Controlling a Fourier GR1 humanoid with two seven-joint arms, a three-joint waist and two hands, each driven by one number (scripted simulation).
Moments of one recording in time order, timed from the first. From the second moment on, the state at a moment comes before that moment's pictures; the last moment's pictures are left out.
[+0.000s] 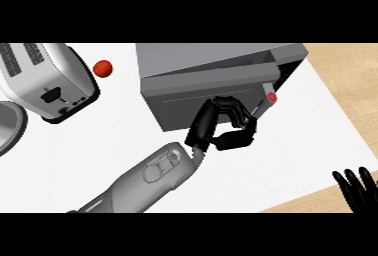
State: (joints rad) left arm -0.79 0.00 -0.77 -1.01 0.49 0.58 -0.15; right arm 0.45 -0.34 0.00 -1.86 -0.41 0.52 -0.57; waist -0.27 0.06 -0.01
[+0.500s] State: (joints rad) left arm -0.84 0.00 -0.73 -0.95 0.61 0.60 -0.26; right arm 0.46 -0.38 -0.01 -1.92 -0.48 0.54 -0.52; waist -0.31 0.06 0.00
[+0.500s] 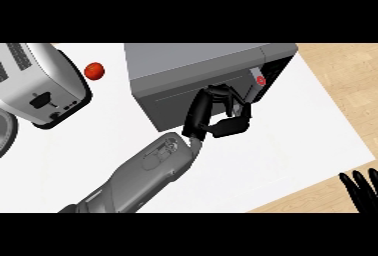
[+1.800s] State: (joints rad) left arm -0.84 0.01 -0.75 -0.92 0.73 0.66 -0.44; right arm 0.48 -0.46 -0.04 -2.03 -0.64 0.59 -0.47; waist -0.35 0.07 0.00
